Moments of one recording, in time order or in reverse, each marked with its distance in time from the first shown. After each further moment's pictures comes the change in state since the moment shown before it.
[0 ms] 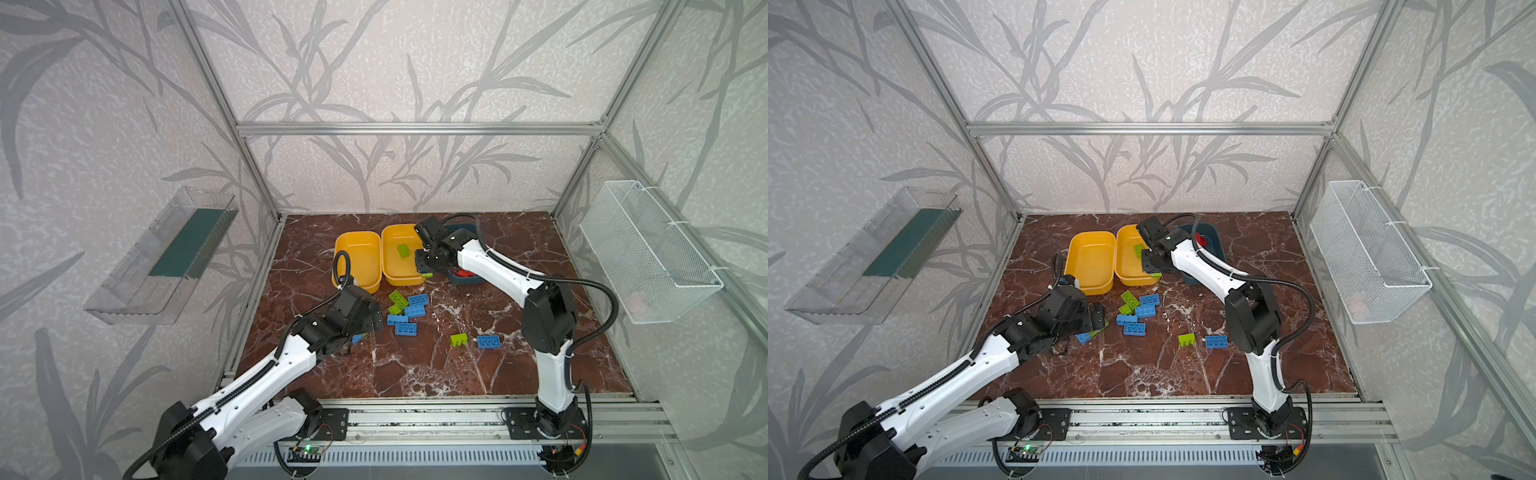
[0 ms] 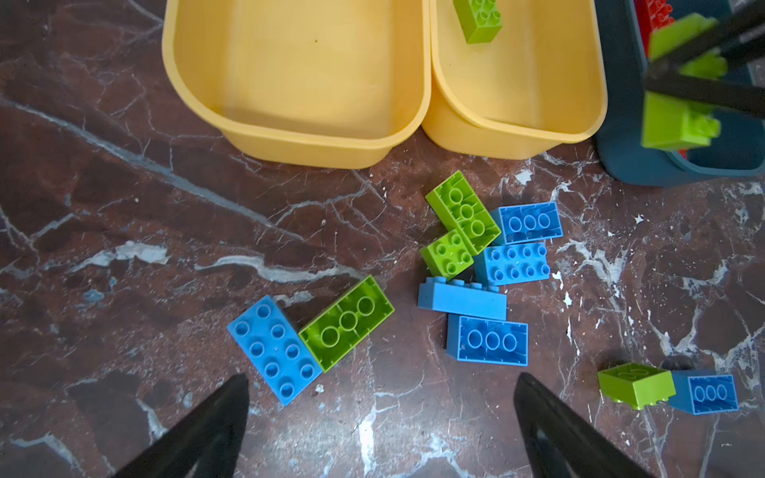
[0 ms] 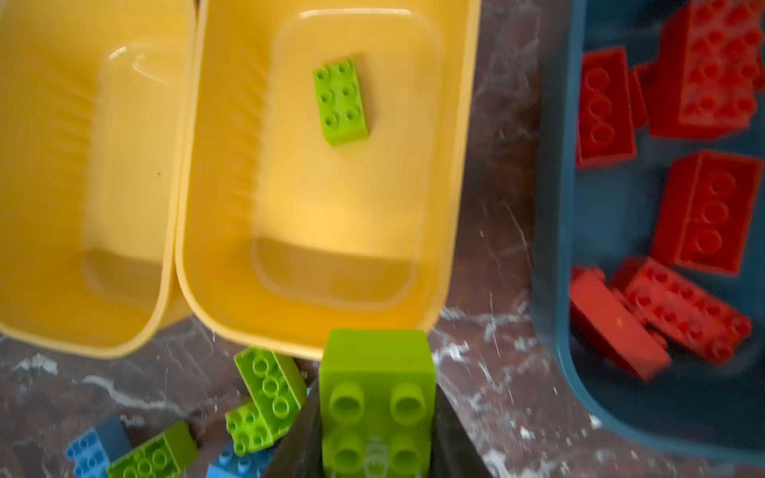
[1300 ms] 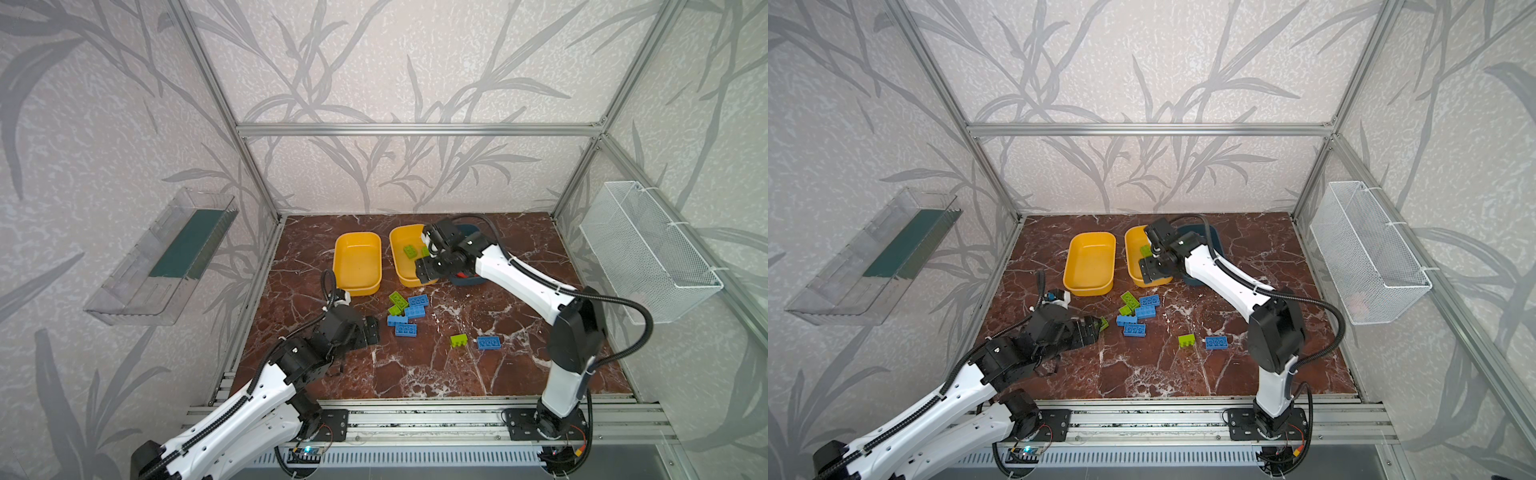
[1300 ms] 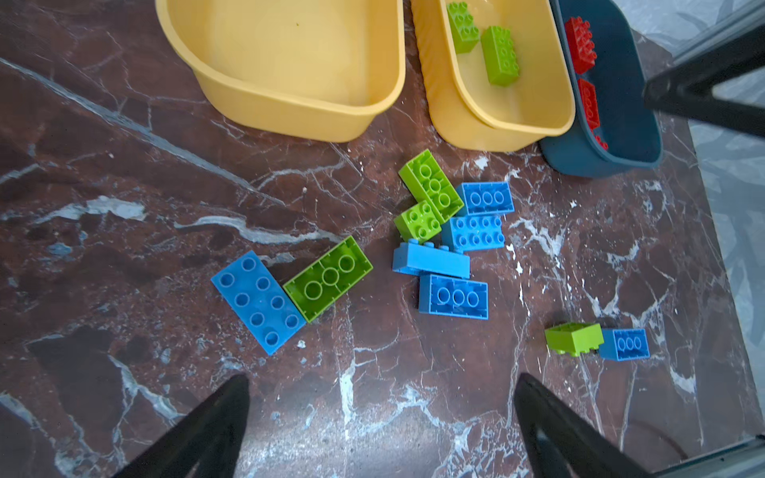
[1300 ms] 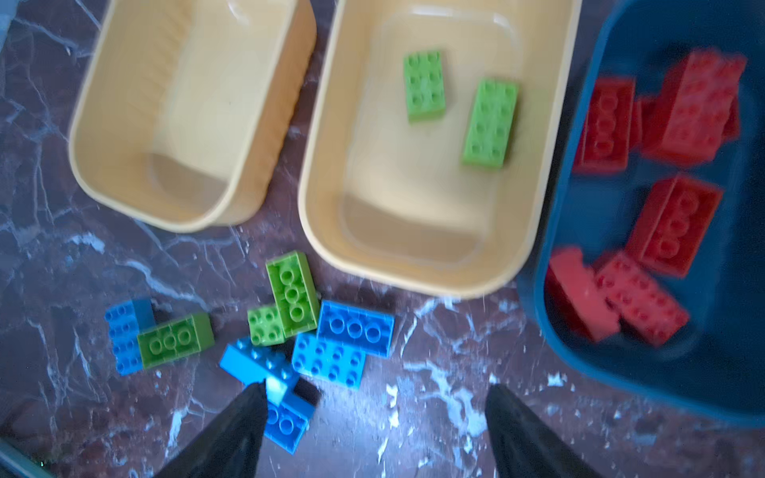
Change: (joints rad) left arm -0.095 -0.283 -0.137 -0.047 0.027 -0.114; right arm 0.013 -0.322 -0.327 -0.013 -0.071 -0.145
